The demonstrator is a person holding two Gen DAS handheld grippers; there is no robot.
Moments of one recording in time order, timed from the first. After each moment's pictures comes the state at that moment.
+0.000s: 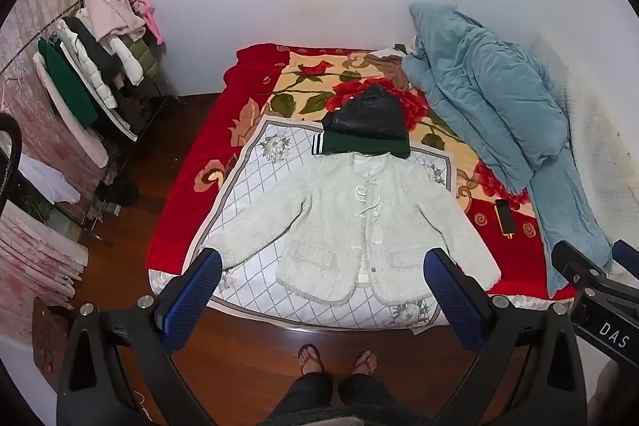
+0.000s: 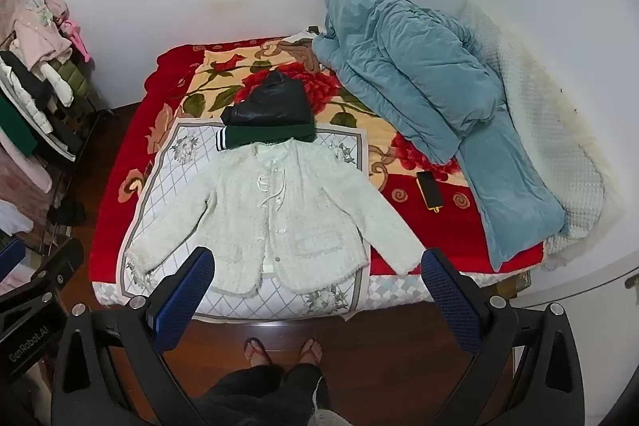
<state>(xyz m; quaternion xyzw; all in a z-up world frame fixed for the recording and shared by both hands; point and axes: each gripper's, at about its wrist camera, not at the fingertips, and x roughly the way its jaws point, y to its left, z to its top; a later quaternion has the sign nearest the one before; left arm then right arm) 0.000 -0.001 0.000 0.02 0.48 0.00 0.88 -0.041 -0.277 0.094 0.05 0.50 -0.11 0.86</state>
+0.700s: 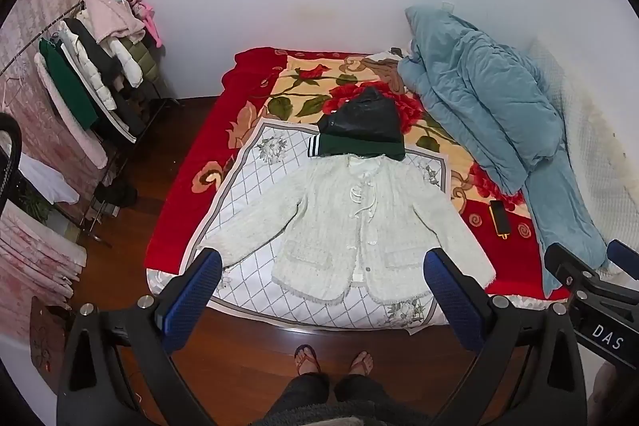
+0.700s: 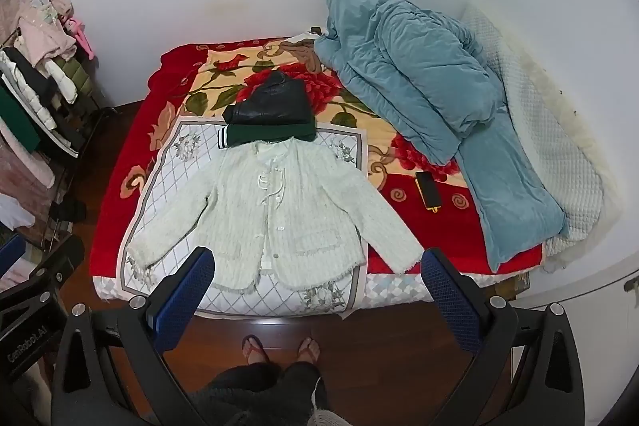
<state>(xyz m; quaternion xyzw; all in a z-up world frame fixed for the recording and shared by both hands) -0.002 -0.003 0.008 0.02 0.47 -0.01 0.88 -0.041 -0.278 0.093 0.05 0.50 -0.11 0.86</state>
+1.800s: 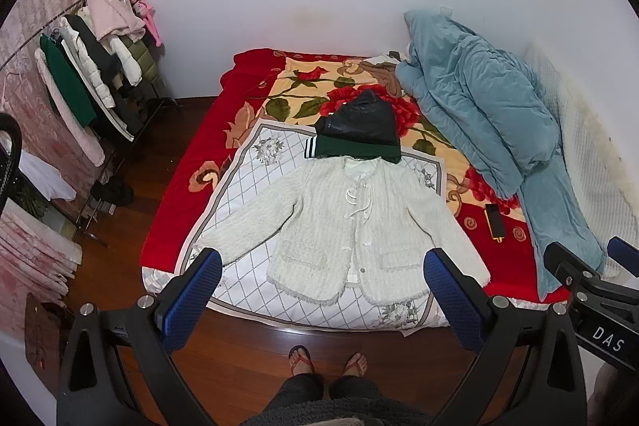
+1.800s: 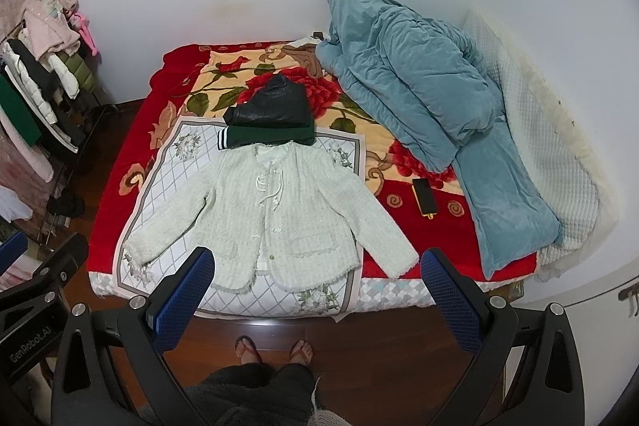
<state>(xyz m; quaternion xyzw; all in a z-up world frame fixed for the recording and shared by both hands) -0.001 -0.015 0.033 0.01 0.47 -0.01 0.88 -0.048 -0.282 0.113 0.04 0.49 -0.11 0.86</state>
